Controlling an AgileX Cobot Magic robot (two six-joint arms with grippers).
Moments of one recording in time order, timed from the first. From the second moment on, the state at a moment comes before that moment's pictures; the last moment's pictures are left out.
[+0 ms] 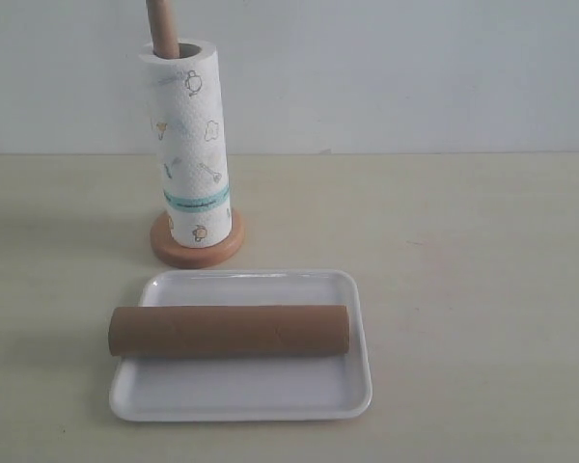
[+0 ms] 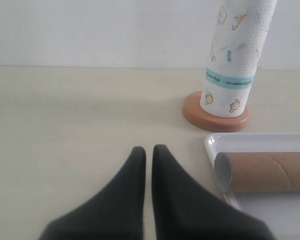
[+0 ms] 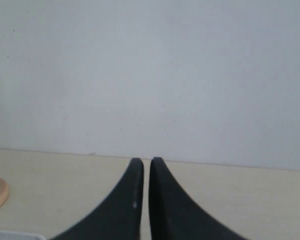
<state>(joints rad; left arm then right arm) -0.04 0.00 0.00 -0.12 0.29 0.06 0.25 0.22 -0.25 -1.02 0.12 1.01</state>
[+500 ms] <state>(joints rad) -0.04 0.00 0.00 -0.12 0.29 0.06 0.24 0.04 -0.15 -0.37 0.20 0.37</state>
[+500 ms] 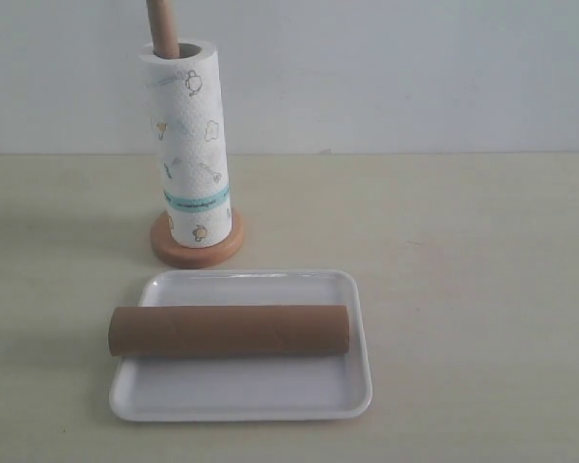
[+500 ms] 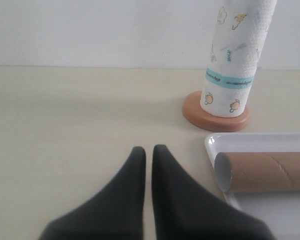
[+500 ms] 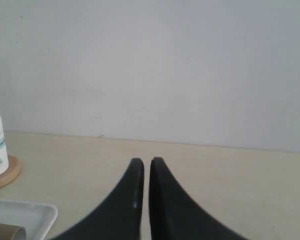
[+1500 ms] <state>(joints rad) -0.04 0.00 0.00 -0.12 0.29 0.06 0.10 0.01 0.00 -0.05 0.20 0.05</state>
